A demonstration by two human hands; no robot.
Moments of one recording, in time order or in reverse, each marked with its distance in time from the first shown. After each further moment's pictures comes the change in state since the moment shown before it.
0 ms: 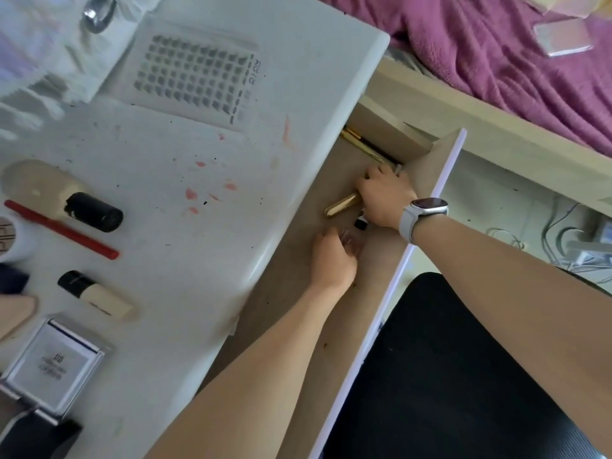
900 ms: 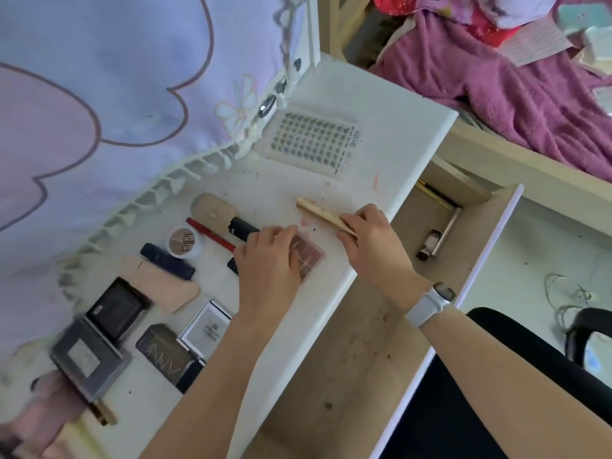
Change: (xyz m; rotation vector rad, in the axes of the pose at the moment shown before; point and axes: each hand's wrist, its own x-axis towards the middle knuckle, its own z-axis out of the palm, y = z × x) left_hand -0.084 -0.030 -0.195 0.570 0.505 0.247; right_hand -0.073 -0.131 -0.076 0.711 0.414 -0.162
